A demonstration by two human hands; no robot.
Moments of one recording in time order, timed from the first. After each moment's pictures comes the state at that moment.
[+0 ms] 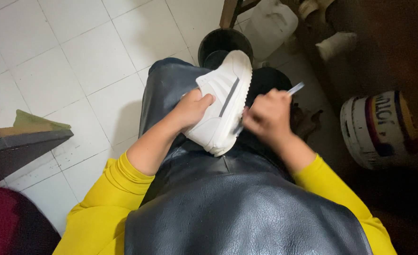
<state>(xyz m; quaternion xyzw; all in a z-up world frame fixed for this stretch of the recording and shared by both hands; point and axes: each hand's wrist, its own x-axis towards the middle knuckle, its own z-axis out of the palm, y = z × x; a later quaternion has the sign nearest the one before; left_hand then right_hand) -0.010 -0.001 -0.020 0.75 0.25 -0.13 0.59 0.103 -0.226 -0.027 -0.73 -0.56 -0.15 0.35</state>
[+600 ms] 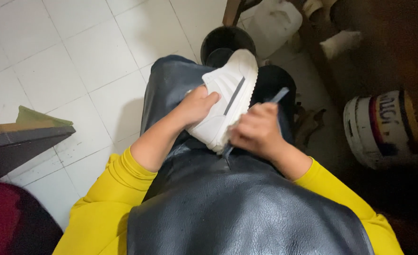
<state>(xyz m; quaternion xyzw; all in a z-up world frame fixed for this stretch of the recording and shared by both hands) -0.003 -0.001 -0.018 0.76 0.24 -0.14 0.58 0.086 -0.218 -0.030 -0.70 -0.60 -0.18 0.35</state>
